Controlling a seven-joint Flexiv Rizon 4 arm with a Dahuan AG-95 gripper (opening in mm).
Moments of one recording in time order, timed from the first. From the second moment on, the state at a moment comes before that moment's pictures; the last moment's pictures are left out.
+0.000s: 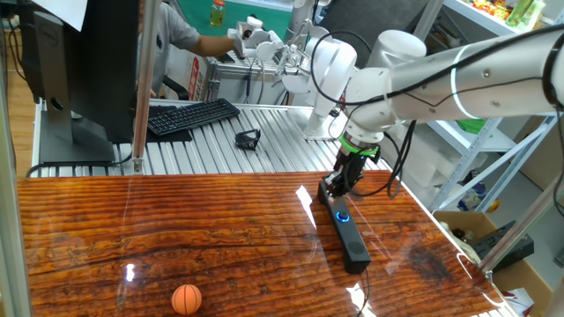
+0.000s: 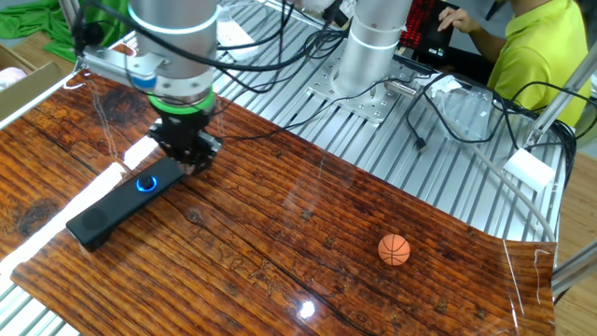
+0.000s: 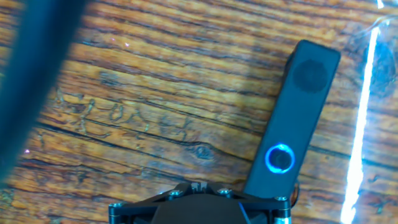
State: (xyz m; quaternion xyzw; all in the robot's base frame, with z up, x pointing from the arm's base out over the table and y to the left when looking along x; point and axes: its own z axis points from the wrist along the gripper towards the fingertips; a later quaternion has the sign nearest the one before) arm 0.588 -0.128 0.142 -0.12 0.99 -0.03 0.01
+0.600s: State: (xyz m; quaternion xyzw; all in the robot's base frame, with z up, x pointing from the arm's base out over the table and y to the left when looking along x) arm 0.598 -0.162 0.134 -0.12 0.99 -0.02 0.01
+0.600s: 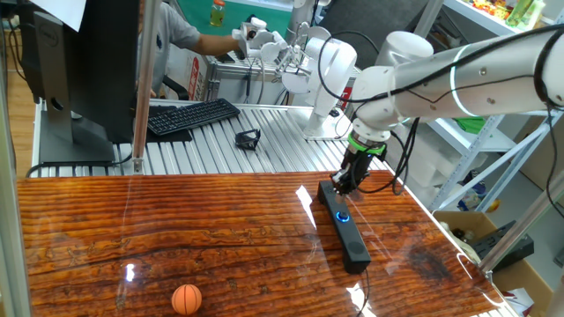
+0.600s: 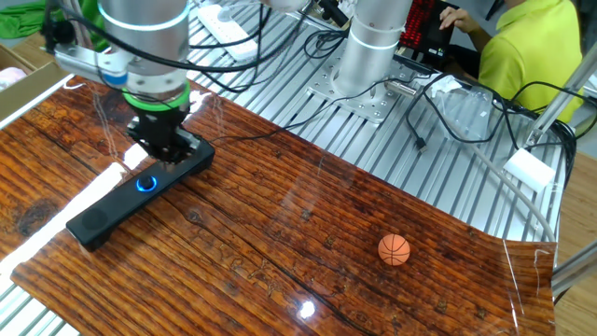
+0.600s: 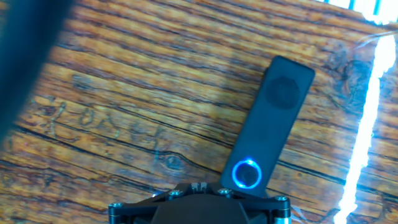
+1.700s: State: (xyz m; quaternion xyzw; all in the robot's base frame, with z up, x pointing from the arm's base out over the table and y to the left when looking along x) arm 0.590 -0.167 0.093 -0.12 0.99 -0.02 0.03
